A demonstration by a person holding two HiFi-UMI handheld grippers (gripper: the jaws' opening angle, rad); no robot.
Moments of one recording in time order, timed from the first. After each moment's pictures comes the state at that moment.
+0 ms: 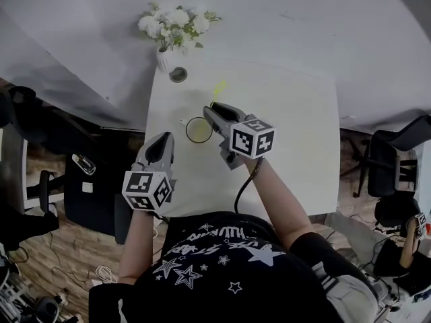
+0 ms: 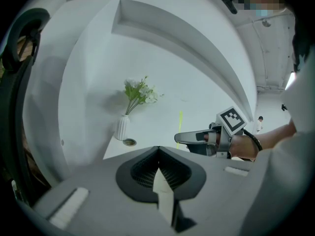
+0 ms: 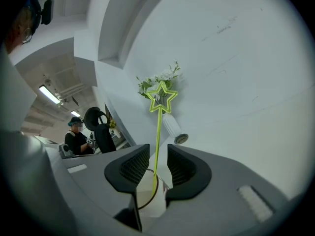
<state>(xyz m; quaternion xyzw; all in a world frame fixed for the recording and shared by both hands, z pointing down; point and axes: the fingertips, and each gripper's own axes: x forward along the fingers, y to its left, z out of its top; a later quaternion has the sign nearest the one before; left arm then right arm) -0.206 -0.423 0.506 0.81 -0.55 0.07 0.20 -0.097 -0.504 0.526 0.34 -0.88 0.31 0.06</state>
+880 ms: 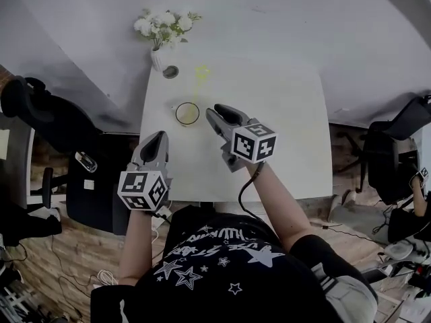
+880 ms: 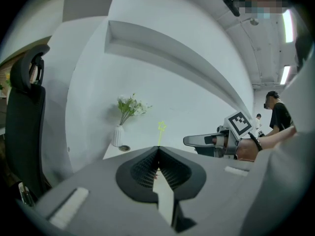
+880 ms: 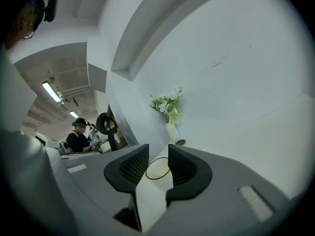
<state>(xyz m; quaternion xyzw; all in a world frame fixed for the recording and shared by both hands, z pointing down) -0.183 -0.356 0.458 0.82 -0.56 0.05 0.16 -0.046 -0.427 0.478 0.38 -0.89 0.27 0.02</state>
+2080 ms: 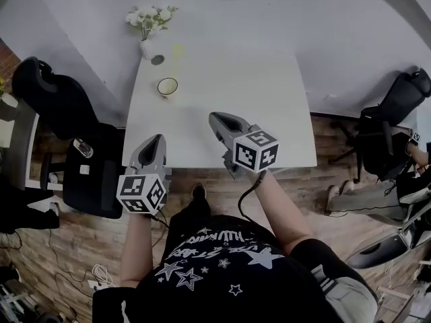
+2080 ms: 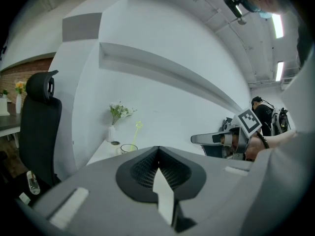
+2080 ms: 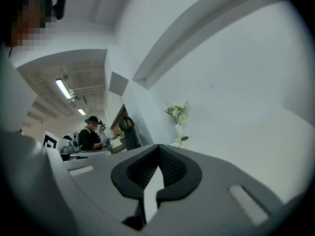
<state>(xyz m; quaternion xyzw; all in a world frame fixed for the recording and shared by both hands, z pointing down) -0.112 -0.211 0.434 0.82 -0.56 0.04 0.13 0.030 -0.263 0.438 0.37 -0.90 0.23 0.01</state>
